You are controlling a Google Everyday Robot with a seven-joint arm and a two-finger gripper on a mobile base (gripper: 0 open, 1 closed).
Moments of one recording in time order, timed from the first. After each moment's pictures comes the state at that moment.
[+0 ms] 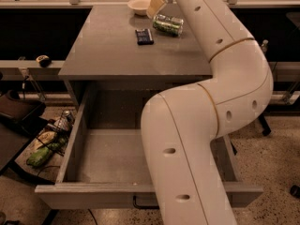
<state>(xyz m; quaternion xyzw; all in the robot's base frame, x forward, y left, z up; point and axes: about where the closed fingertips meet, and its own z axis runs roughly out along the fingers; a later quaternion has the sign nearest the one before) 0.904 -0.084 0.982 -0.31 0.85 -0.15 0.40</state>
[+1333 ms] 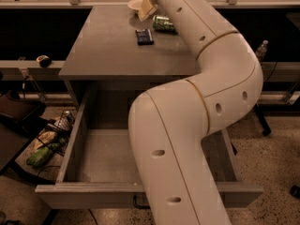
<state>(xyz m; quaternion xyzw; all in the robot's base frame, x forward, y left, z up) 0.903 -0.067 0.961 -0.20 0.89 -0.15 0.39</state>
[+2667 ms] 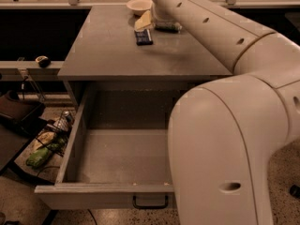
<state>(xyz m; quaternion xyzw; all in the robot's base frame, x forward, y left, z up) 0.868 -0.053 0.904 -0.07 0.91 0.00 0.40</state>
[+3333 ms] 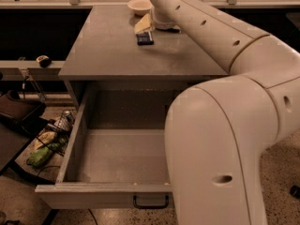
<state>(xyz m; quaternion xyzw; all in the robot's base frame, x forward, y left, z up) 0.873 -0.053 0.888 -0.07 0.92 0.01 0.39</state>
